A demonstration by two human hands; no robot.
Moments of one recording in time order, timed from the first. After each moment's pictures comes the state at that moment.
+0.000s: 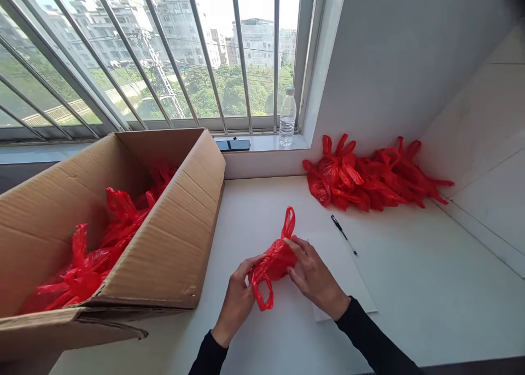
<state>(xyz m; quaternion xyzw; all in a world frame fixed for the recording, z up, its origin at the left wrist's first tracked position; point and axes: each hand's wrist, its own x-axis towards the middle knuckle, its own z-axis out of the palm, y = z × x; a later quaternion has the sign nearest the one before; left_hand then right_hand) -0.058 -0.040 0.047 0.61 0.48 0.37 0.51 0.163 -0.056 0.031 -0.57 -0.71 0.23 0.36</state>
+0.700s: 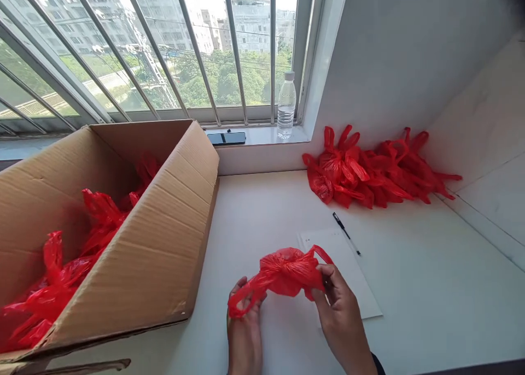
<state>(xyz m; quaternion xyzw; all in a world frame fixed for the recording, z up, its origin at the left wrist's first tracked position) -0.025 -0.077 0.004 0.18 0.52 0.57 0.61 0.139 -0.107 0.054 -0.61 -0.43 0.39 0.54</state>
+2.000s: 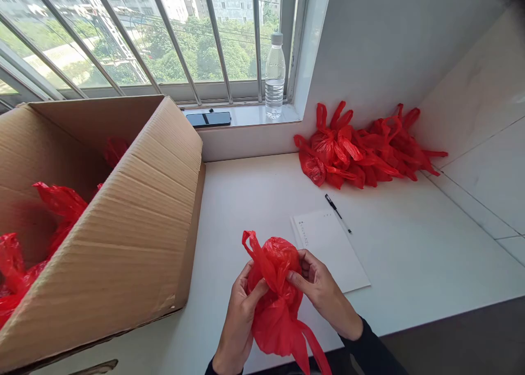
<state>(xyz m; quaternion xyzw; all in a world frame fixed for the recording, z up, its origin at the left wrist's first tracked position) -0.024 -0.072 0.055 0.26 0.42 0.39 0.78 0.149 -0.096 0.046 -0.48 -0.37 0.62 0.50</state>
